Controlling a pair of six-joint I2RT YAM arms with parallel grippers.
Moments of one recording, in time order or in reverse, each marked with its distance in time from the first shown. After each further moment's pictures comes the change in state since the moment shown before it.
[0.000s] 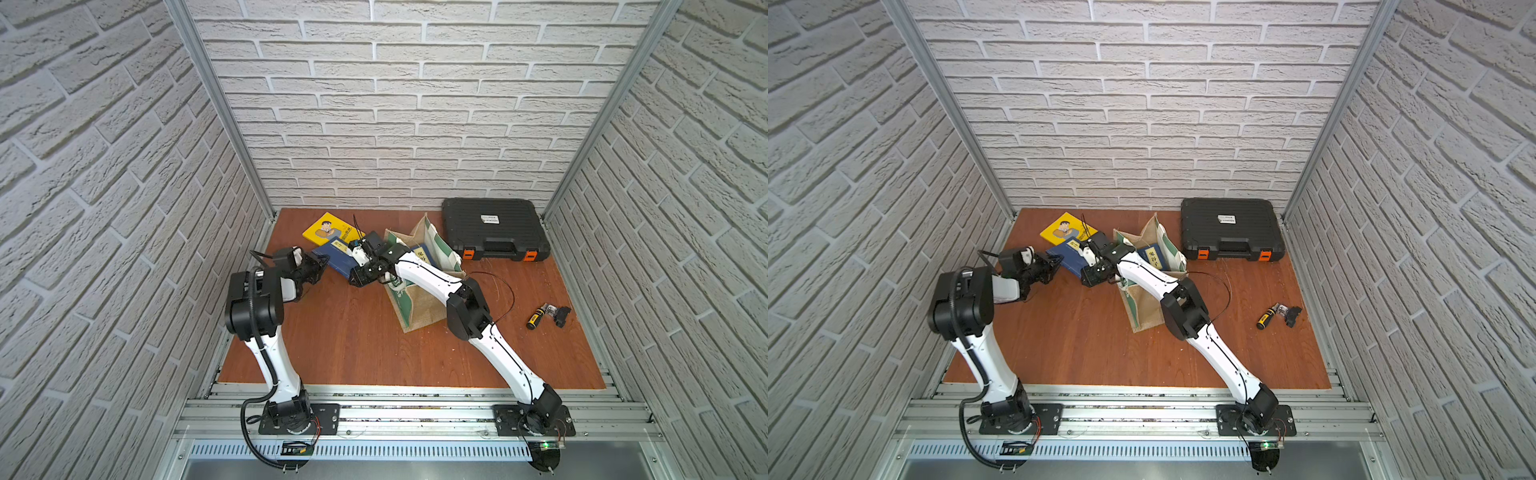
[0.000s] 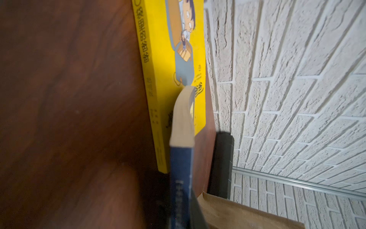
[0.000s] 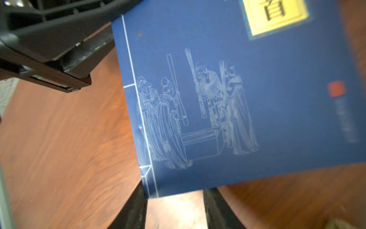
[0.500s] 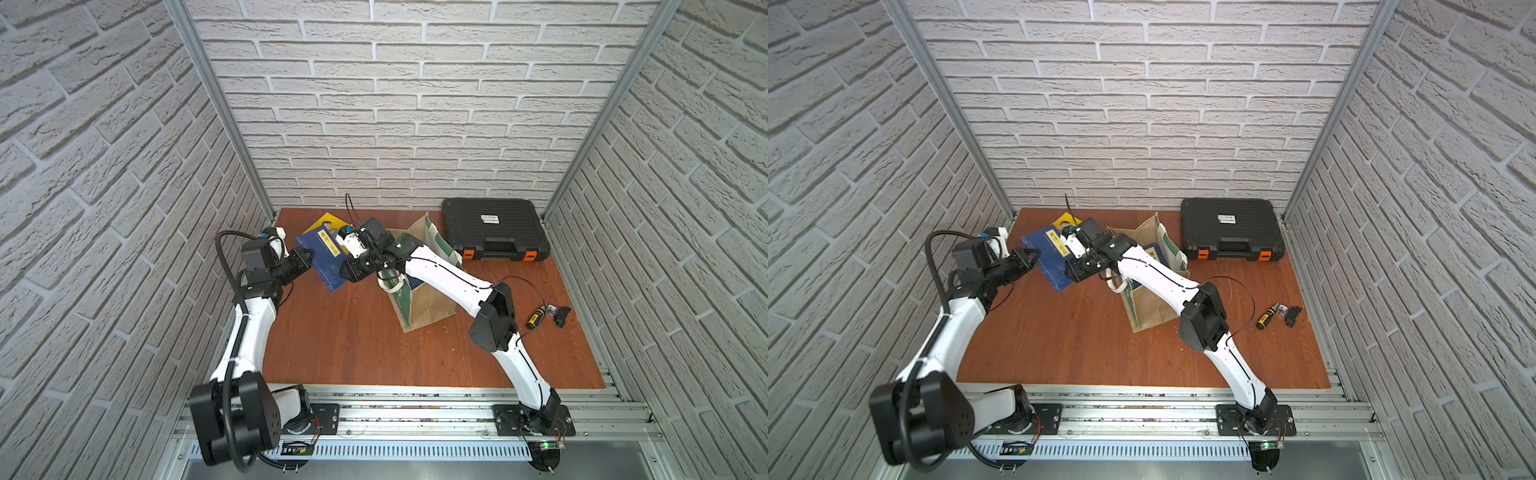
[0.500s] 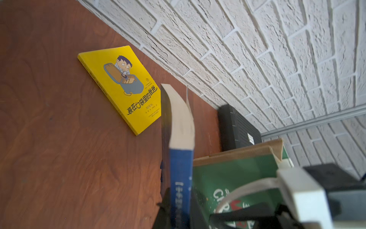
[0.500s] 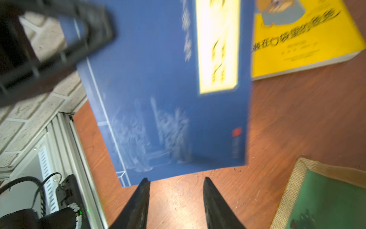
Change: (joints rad) left arm 0.018 -0.790 0.005 -0.816 -0.111 0.600; right arm 0.109 -0.365 -0.159 -0.042 0.075 -0.003
